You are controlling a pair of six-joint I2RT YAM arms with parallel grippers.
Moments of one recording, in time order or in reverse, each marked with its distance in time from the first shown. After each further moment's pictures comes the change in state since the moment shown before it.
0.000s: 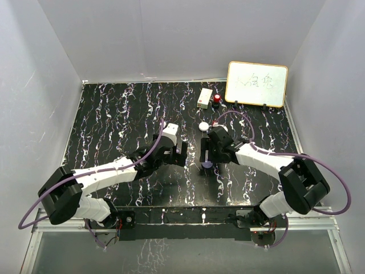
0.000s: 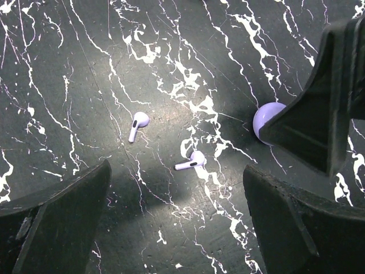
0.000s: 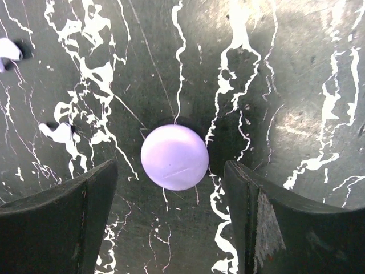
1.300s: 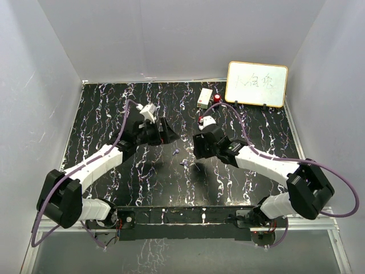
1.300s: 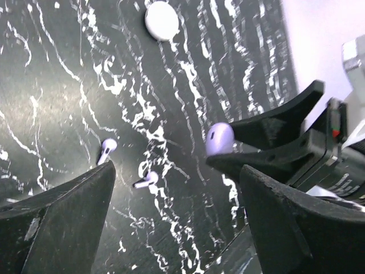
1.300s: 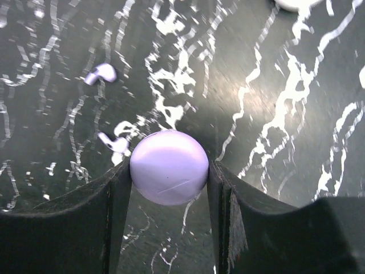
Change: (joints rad) left arm 0.382 -0.019 0.067 -0.010 0.582 -0.193; right arm 0.118 -0.049 0.039 0.100 0.094 -0.230
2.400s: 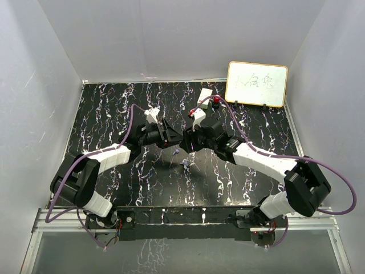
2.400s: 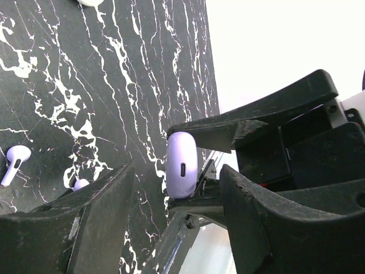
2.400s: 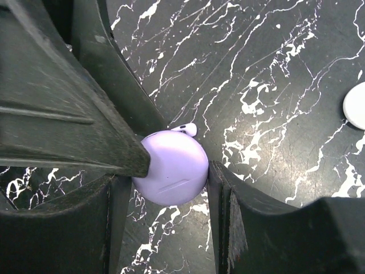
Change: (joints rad) left arm 0.076 0.203 -0.098 0.491 0.365 -0.379; right arm 0.000 0.029 0.068 0.235 -0.249 -0.140
